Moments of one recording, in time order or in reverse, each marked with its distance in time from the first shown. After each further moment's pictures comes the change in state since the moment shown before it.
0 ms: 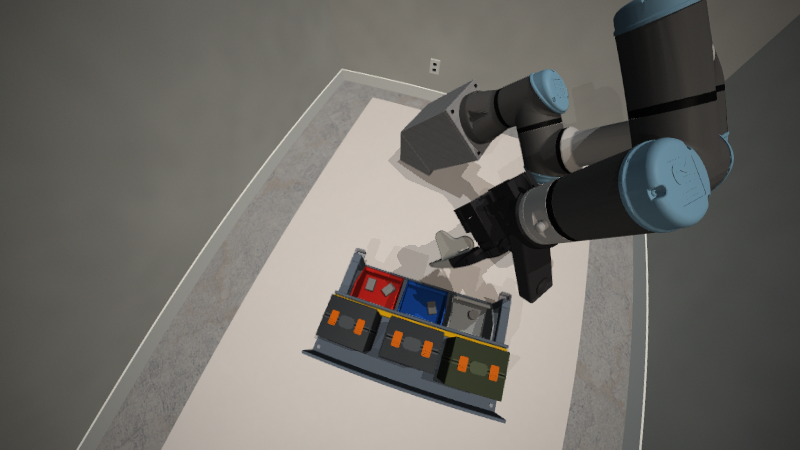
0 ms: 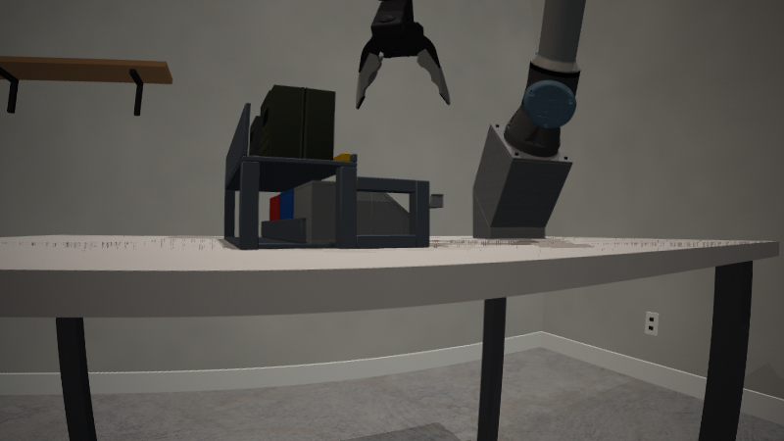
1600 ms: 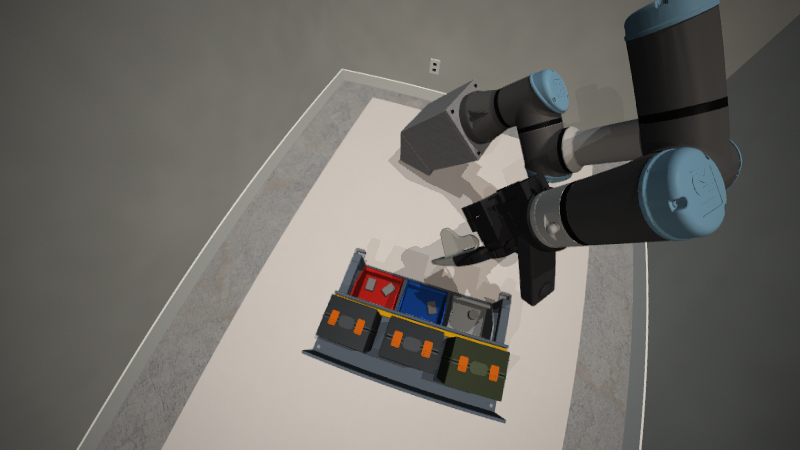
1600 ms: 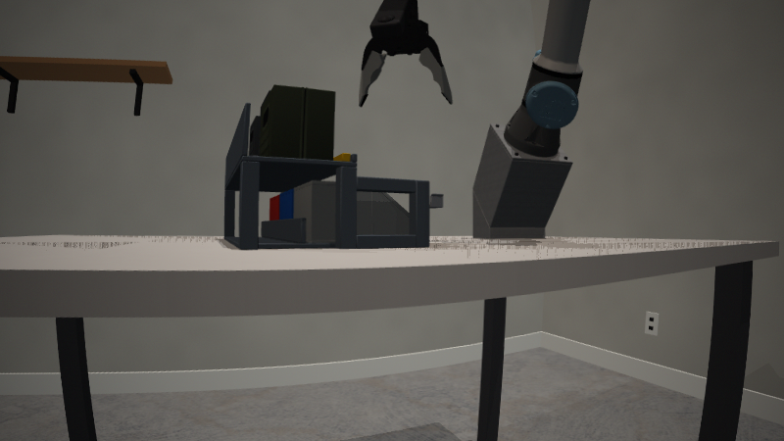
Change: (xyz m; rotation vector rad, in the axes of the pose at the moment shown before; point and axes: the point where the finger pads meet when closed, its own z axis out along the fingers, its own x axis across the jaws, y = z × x) arm -0.004 -0.002 -0.003 -0.030 0.011 0.064
